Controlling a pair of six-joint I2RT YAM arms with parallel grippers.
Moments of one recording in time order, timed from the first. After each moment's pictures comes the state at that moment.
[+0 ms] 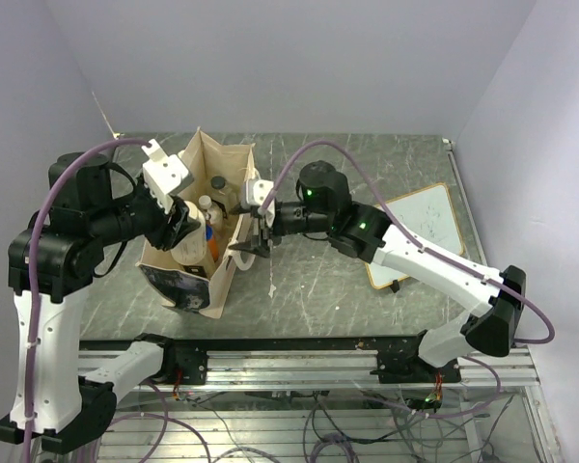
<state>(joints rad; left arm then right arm) -0.22 1.01 1.74 -1.25 0.53 0.47 0.97 1.48 1.44 -0.17 -0.55 -0.42</state>
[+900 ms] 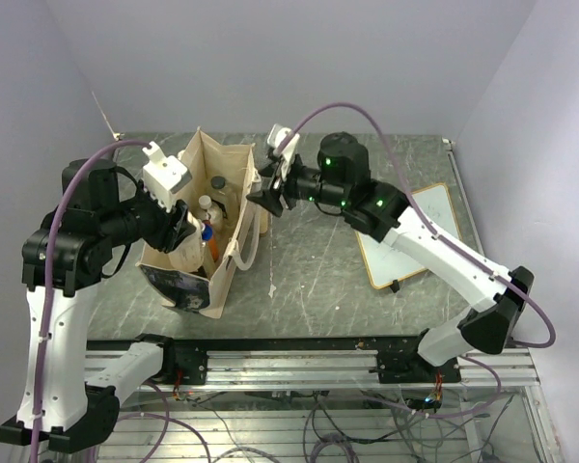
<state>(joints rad) -0.16 0.97 1.61 -1.22 0.47 0.39 0.89 1.49 1.54 -0.23 -0.30 -0.24</state>
